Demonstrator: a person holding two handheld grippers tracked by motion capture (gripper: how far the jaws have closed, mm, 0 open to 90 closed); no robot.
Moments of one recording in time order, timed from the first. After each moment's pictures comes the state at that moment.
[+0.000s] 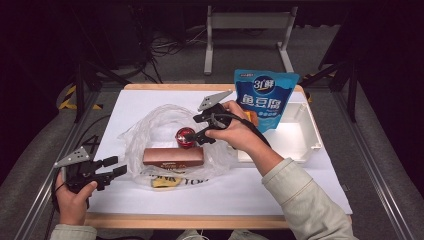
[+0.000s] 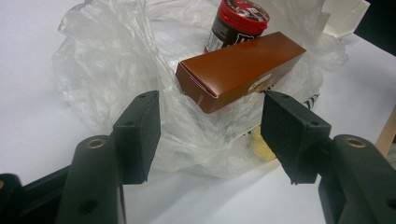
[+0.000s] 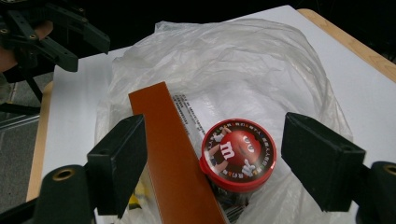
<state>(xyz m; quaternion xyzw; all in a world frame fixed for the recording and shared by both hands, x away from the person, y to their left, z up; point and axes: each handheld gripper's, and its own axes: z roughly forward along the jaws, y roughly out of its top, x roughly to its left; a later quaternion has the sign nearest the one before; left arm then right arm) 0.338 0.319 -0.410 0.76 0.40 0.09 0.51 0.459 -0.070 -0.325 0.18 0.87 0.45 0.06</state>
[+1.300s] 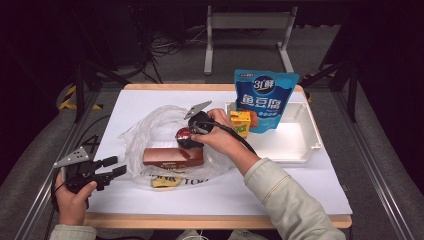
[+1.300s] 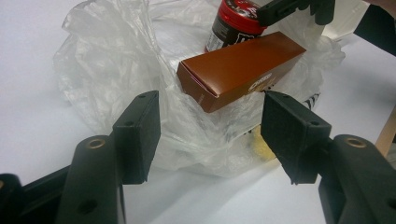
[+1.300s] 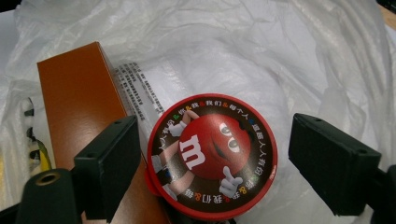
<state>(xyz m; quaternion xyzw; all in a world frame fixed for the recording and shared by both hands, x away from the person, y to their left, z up) 0.338 0.320 -0.411 0.76 0.40 0.09 0.51 0.484 -0.036 -0.384 0.22 0.89 0.38 0.10</state>
